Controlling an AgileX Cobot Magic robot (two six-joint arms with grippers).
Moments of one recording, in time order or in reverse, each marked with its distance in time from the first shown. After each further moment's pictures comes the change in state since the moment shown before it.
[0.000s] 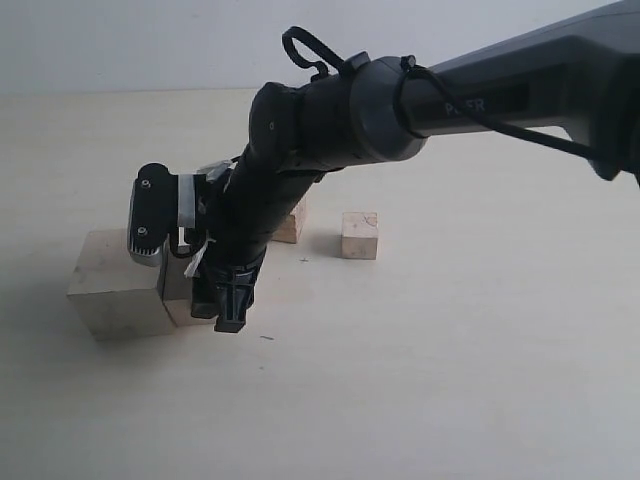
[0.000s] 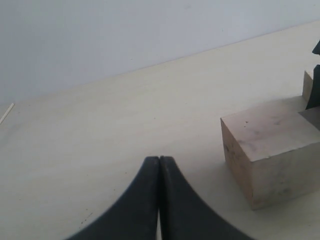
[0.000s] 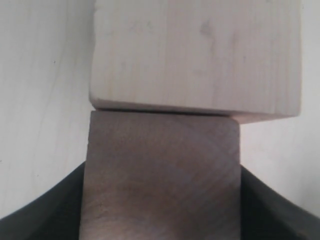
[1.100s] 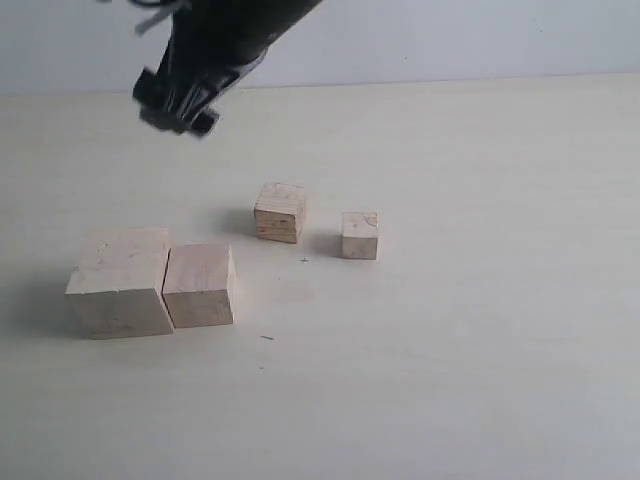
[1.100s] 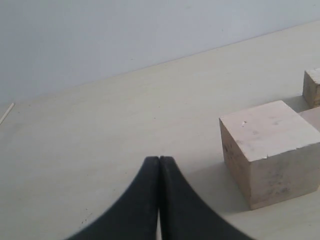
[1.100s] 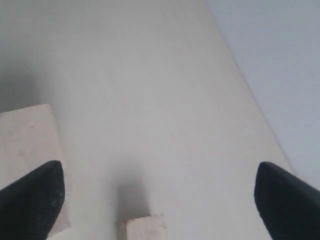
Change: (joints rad) left arm 0.000 0.000 0.000 0.000 0.000 0.000; right arm -0.037 -0.321 -0.134 -0.390 -0.014 0.671
